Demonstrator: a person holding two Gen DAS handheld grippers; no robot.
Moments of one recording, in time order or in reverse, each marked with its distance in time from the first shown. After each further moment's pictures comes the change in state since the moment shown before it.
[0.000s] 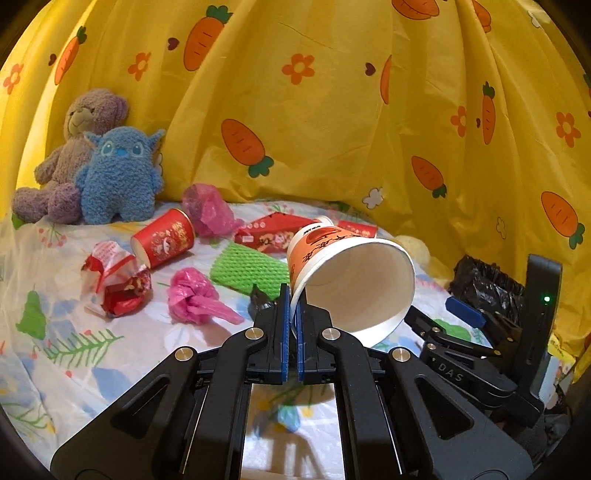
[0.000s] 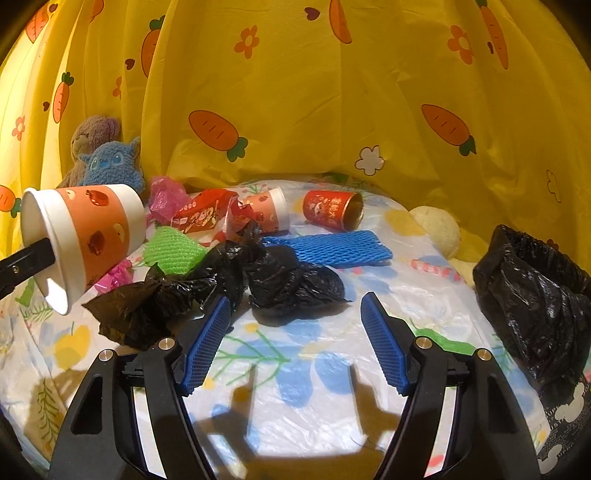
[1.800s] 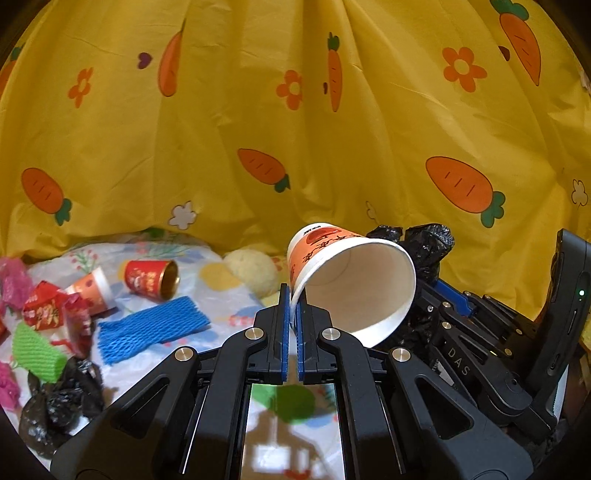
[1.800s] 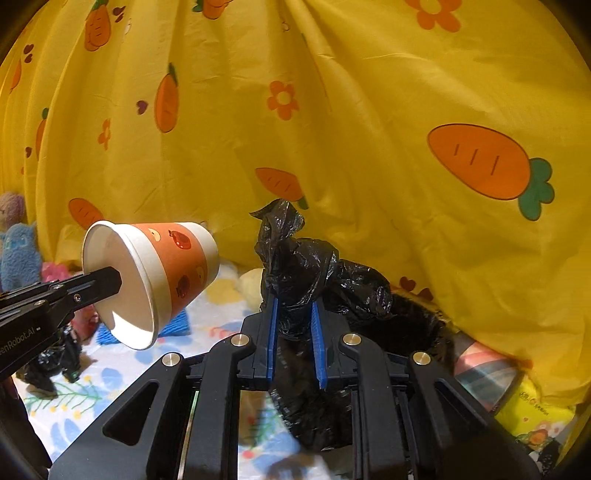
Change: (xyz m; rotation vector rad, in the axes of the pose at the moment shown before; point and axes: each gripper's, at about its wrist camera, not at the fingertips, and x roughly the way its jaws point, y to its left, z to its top) left arm 0.078 -0.245 0.034 0.217 0.024 -0.461; right arm -0.107 -0.191 0.023 0.129 -0.238 -0.385
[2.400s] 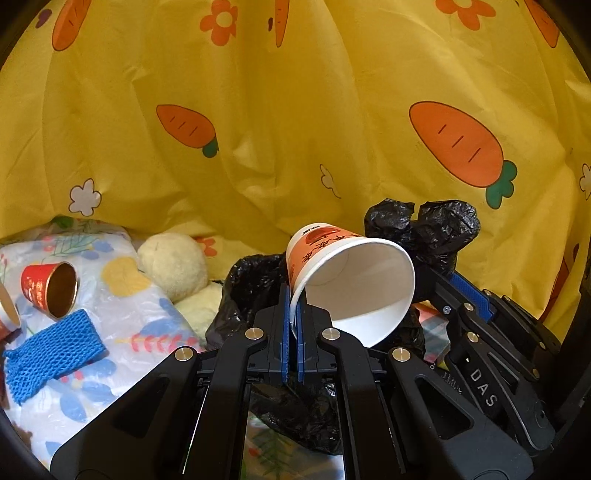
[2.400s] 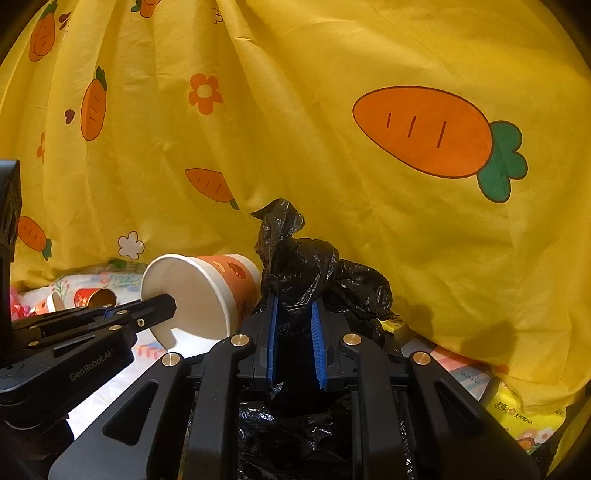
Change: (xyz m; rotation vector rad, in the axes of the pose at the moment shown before) left arm 0.130 -0.046 0.005 0.018 0.144 -0.170; right arm 0.041 -0.065 0.001 0.066 0.016 -0.144
